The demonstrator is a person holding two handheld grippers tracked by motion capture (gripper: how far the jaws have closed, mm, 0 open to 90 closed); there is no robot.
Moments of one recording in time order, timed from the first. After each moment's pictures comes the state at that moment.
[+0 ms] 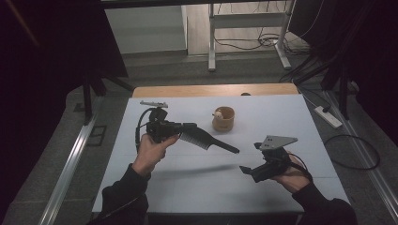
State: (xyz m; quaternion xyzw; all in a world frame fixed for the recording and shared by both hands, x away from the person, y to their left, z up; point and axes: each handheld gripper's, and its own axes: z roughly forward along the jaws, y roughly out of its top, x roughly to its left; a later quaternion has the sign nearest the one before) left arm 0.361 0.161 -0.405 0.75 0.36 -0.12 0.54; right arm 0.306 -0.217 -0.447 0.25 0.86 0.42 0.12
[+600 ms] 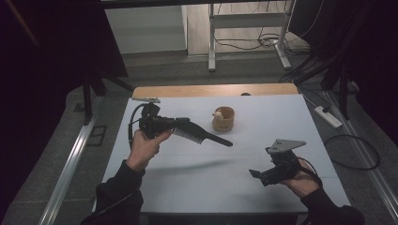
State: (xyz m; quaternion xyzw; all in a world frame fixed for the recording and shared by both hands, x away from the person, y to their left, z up) left arm 0.366 0.180 -0.395 0.75 0.37 -0.10 0.54; right arm 0.297 -0.241 -0.450 0.30 0.87 0.38 0.13
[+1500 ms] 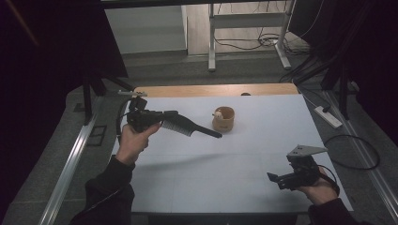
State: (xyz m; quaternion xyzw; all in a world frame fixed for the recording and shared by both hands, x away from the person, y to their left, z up) left arm 0.373 0.211 -0.384 0.74 0.39 -0.08 0.55; right arm 0.281 -0.288 -0.456 0.39 0.84 0.34 0.14
